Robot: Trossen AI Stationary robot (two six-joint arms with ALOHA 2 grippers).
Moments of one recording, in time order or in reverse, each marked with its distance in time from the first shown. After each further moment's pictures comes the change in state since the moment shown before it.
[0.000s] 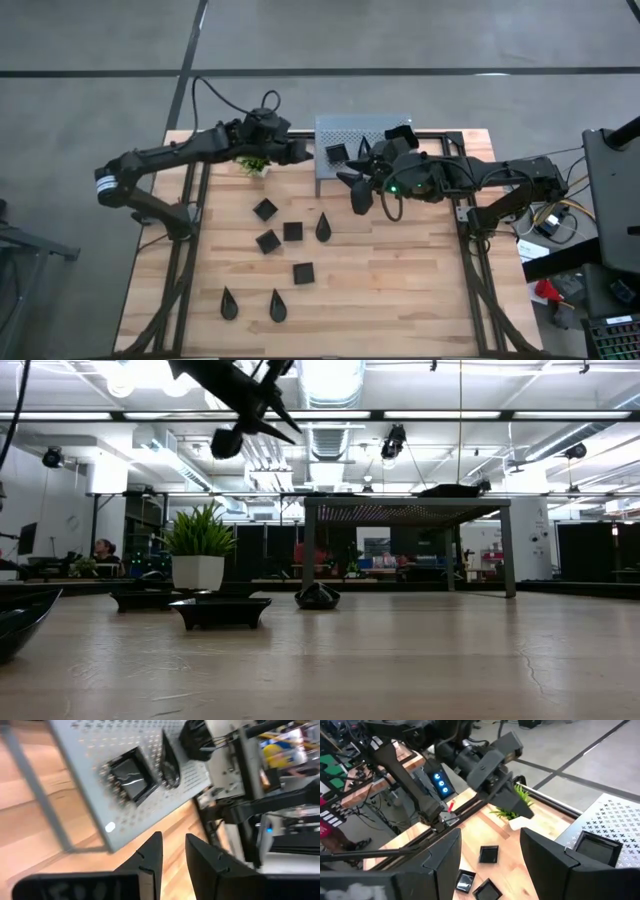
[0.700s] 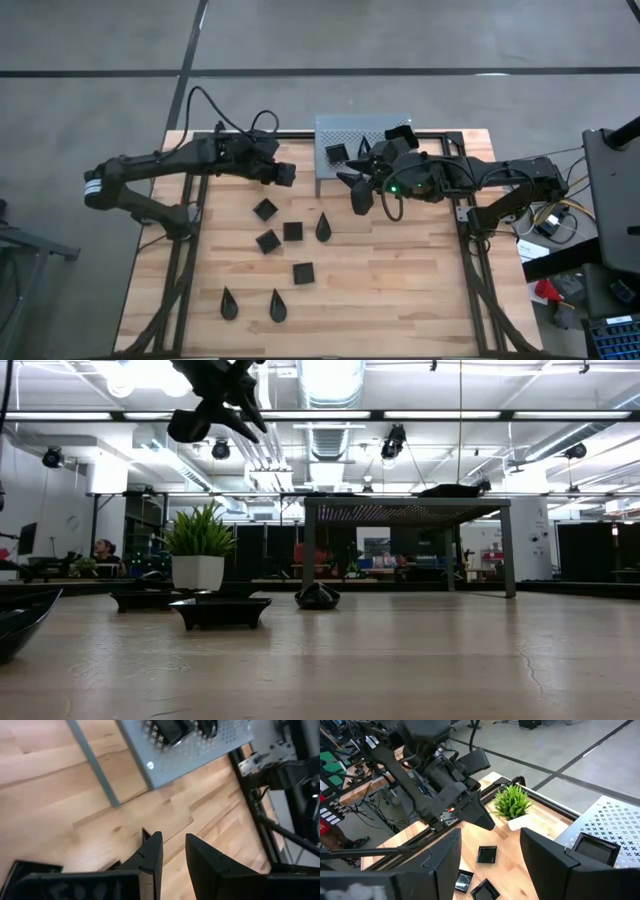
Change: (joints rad) left arm -0.153 -0.097 0.000 -0.301 -0.164 0.017; right arm 0.000 -0.001 0.000 -0.001 -0.002 -0.019
